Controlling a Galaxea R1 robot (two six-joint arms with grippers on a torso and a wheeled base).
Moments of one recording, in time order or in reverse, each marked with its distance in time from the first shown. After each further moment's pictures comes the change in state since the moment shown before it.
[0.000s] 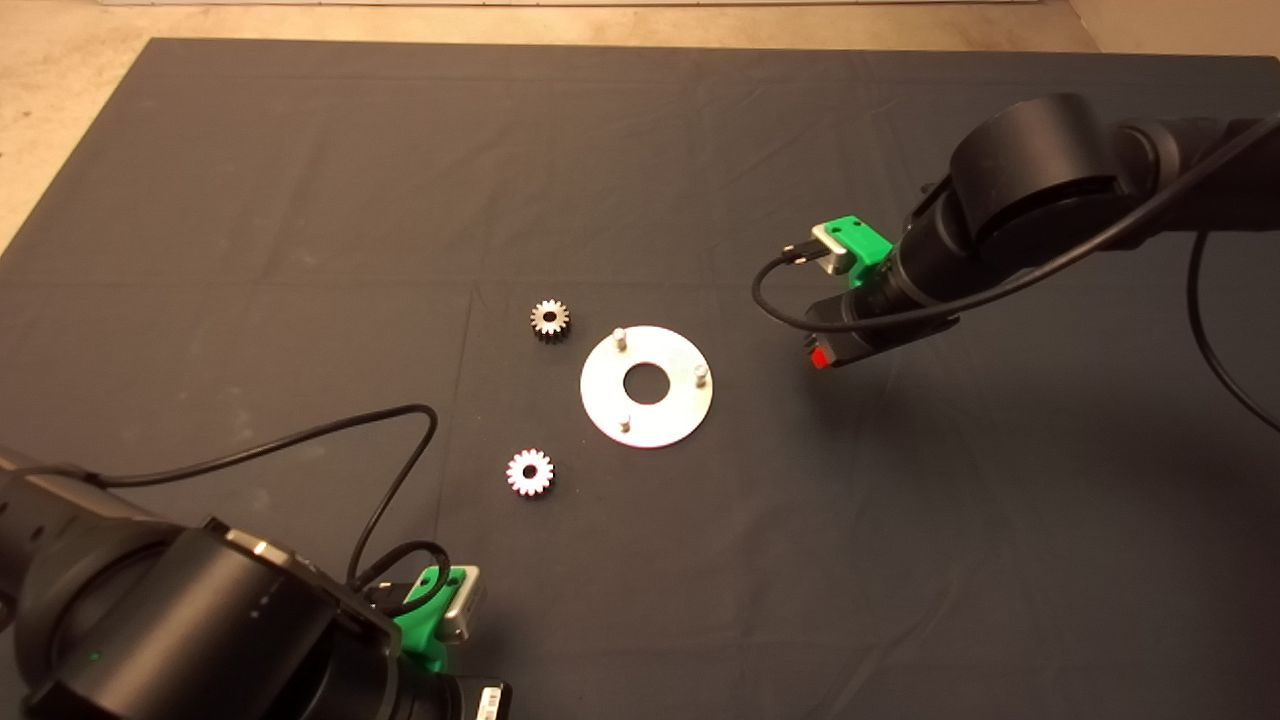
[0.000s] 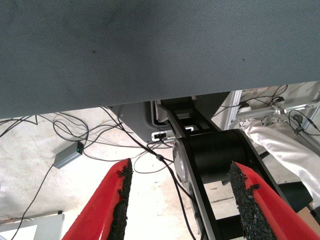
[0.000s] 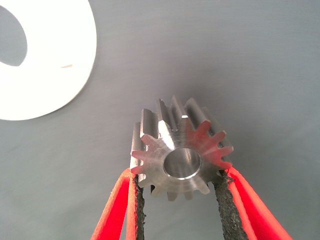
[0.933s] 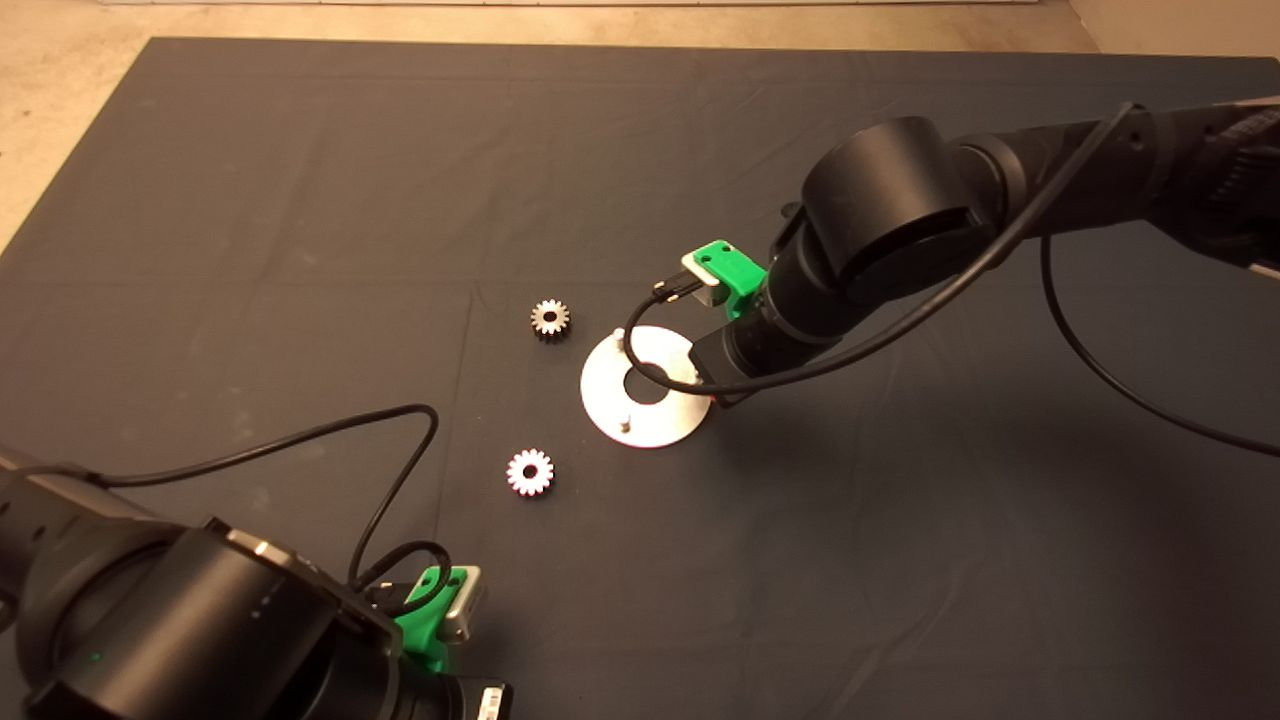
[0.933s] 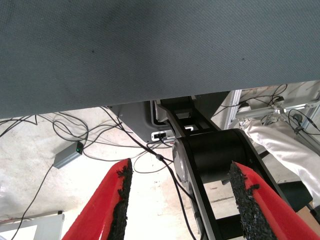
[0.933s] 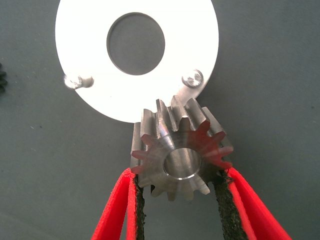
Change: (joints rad) left arm 0.000 0.001 0.000 0.000 0.000 0.000; right arm -0.003 0.207 -0.050 0.004 0.001 0.004
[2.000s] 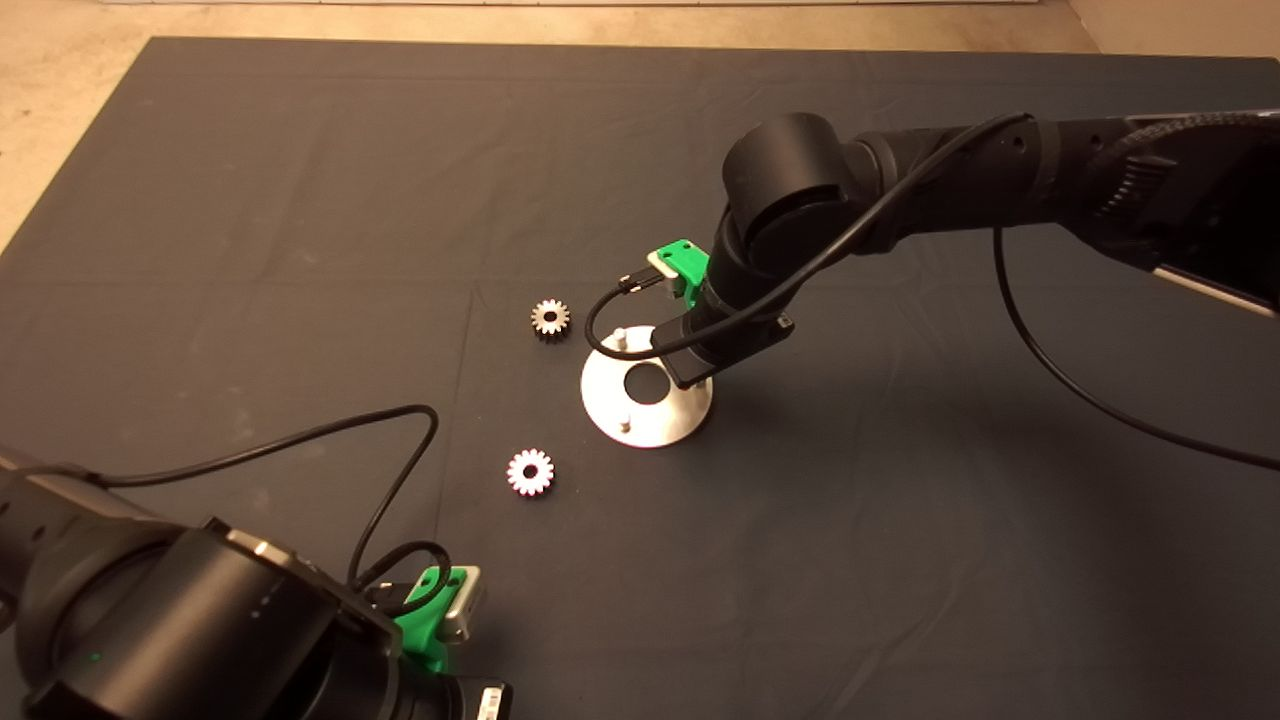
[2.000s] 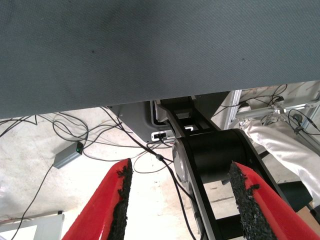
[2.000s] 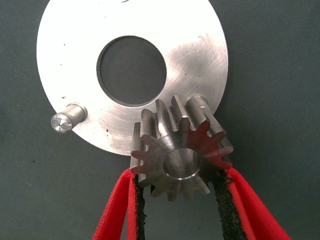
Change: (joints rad) left arm 0.000 0.000 0.000 0.000 0.000 0.000; right arm -0.036 0.087 -0.205 0.046 -0.001 -0.069
